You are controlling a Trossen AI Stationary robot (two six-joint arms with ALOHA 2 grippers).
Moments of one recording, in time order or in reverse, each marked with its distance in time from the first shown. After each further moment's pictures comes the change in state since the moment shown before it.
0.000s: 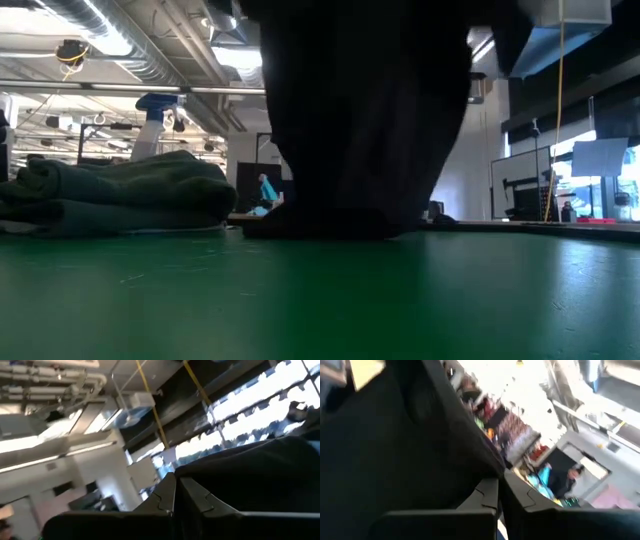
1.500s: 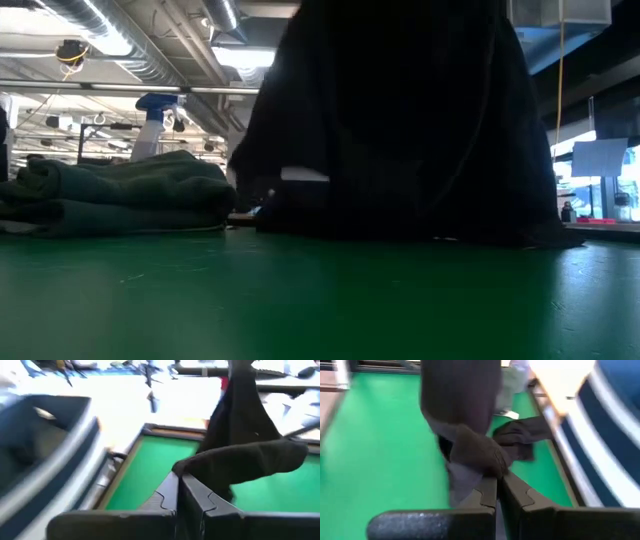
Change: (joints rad) left arm -0.210 0.134 -0.351 -0.323 0.085 -0.583; right arm 0.051 -0.323 -0.701 -0.304 -0.473 0.631
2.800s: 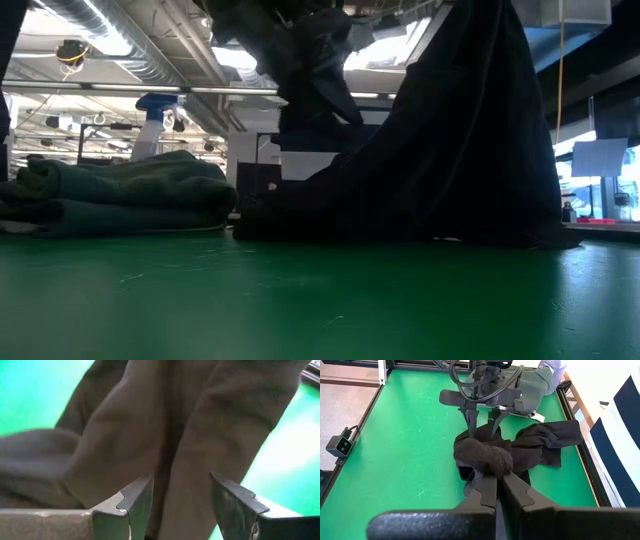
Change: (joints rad) left arm 0.003 0.320 -0.339 0.283 0.333 -0.333; right arm 0.000 0.000 0.000 -0.006 -0.154 -0.038
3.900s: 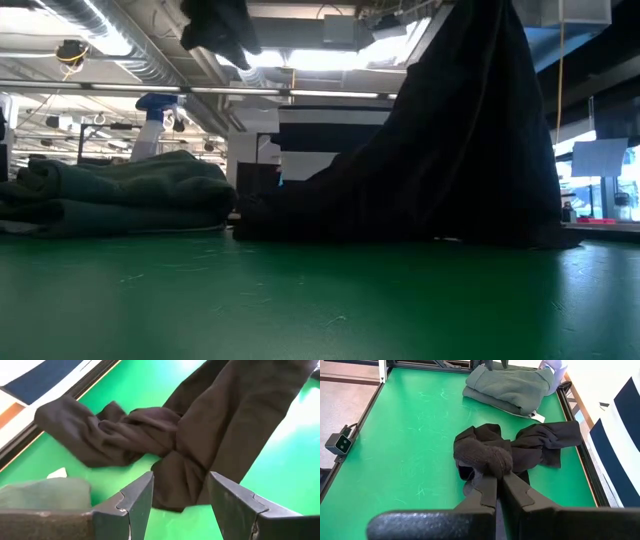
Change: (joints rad) left arm -0.107 -0.445 -0.001 -0.530 -0.414 -0.181; right arm 0.000 0.000 0.000 -0.002 -0.001 -0.012
